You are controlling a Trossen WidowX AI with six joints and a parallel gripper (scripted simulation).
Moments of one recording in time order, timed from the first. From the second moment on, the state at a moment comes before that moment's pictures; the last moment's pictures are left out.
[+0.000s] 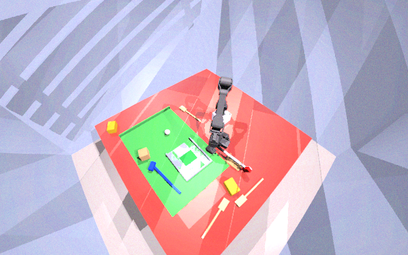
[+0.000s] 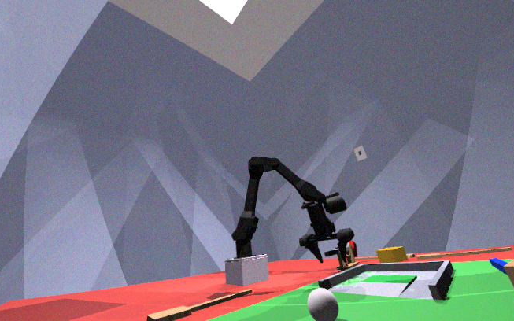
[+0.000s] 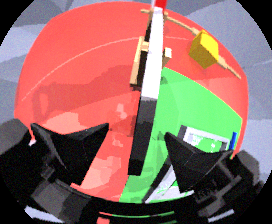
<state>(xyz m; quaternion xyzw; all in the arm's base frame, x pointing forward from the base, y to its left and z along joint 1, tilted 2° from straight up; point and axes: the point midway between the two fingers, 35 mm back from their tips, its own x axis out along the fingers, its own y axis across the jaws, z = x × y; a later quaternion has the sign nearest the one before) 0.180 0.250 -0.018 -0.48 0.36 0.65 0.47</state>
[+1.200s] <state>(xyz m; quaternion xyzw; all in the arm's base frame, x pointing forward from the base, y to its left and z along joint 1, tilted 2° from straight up) 0.184 0.249 0.062 -0.48 0.37 0.64 0.46</state>
